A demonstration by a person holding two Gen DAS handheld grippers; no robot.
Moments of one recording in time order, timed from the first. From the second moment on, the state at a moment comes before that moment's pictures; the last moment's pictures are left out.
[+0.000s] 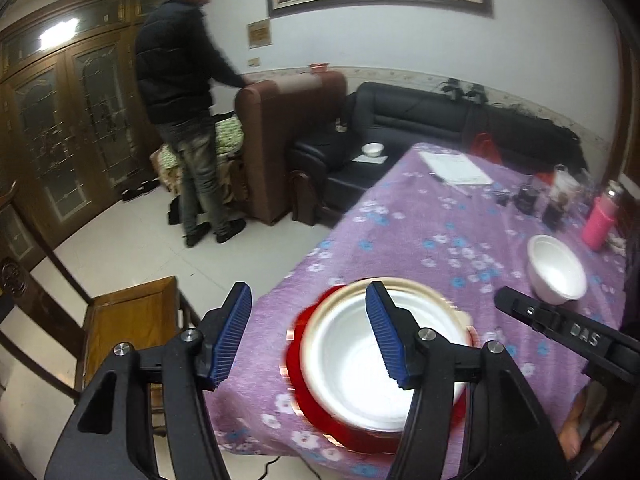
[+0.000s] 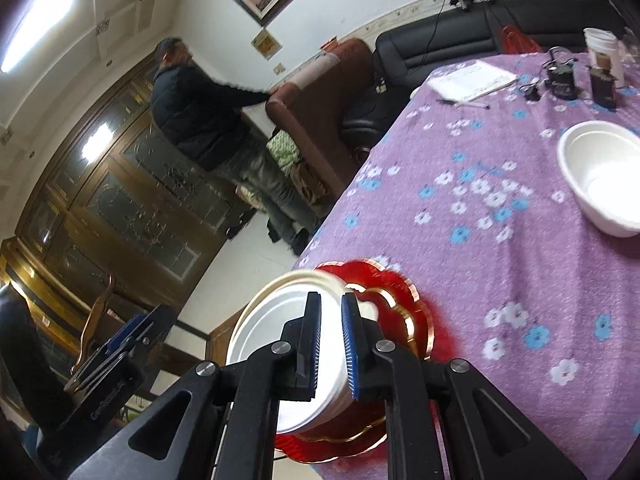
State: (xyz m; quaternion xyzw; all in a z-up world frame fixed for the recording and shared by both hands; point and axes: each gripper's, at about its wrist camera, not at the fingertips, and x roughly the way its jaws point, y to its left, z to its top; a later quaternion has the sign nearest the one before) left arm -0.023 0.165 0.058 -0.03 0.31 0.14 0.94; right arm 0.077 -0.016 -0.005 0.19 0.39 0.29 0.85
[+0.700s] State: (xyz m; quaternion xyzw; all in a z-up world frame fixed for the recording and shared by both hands) left arm 0.059 -0.027 0.073 -0.03 0.35 -0.03 0.93; right arm 0.089 -0.297 -0.008 0.35 0.32 0.11 0.88
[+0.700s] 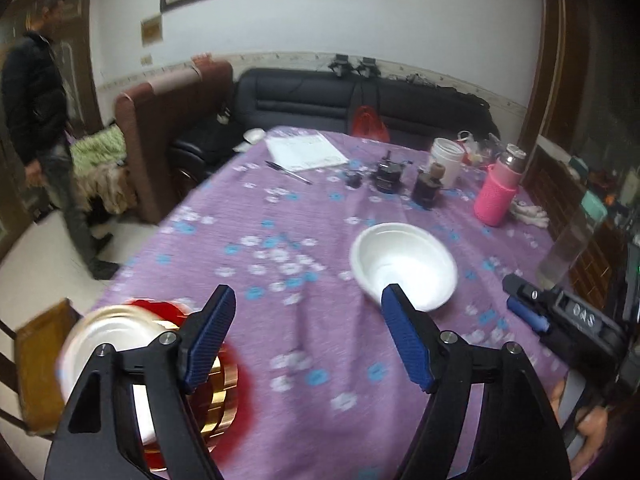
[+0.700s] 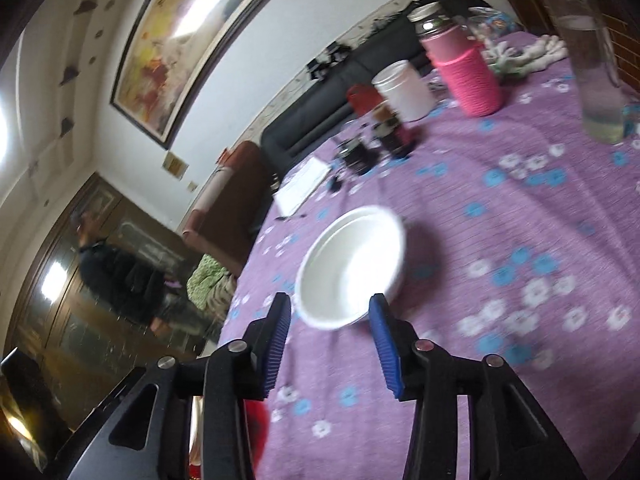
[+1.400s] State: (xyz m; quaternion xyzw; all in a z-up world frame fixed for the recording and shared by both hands) left arm 0.195 -0.039 -0.001 -0.14 0.48 -0.01 0.87; right arm 0.211 -0.330 -0.068 0.38 0.41 0.11 0.82
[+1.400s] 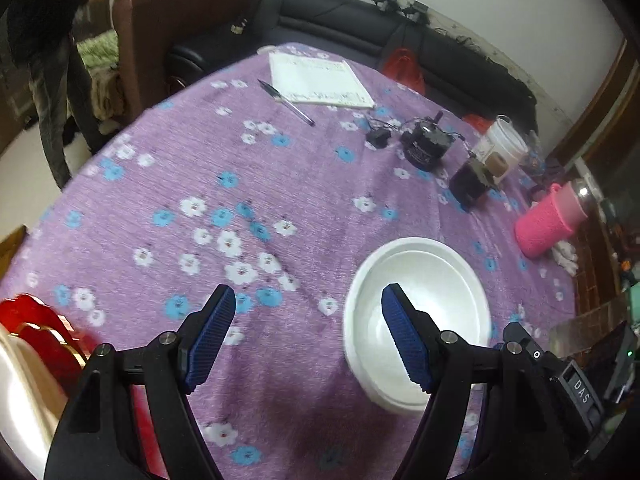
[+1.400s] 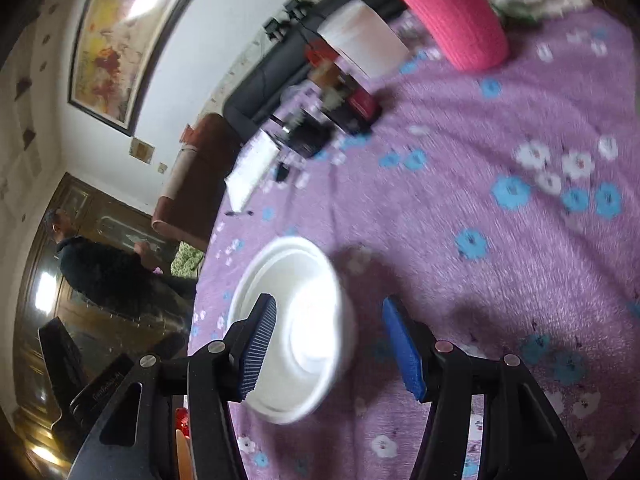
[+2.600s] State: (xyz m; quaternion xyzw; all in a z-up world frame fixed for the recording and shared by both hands) left arm 0.218 -0.082 -0.029 -0.17 0.54 -0.08 0.82; right arm 0.215 -0.320 -0.079 0.40 0.43 0.16 0.79
